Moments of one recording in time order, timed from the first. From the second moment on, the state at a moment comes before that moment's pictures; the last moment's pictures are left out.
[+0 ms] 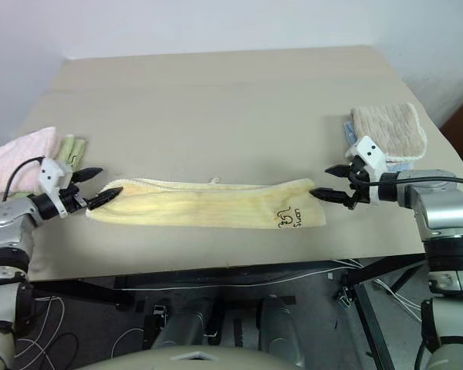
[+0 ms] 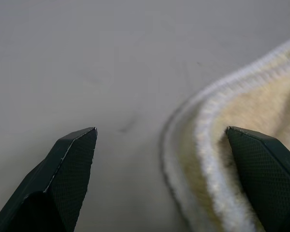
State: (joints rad) left arm -0.56 0.73 0.19 1.00 -0.23 -0.26 -1.18; right arm -0.51 -0.87 -0.03 0.27 0.30 0.56 1.15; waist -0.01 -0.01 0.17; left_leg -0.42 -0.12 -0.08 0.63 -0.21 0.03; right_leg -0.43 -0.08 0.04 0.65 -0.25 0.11
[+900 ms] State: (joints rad) left arm -0.54 0.71 0.19 0.92 -0.23 -0.19 -1.18; right arm -0.45 -0.85 -0.02 0.20 0.28 0.52 1.10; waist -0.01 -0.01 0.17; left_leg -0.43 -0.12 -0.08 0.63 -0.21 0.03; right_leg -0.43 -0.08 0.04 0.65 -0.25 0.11
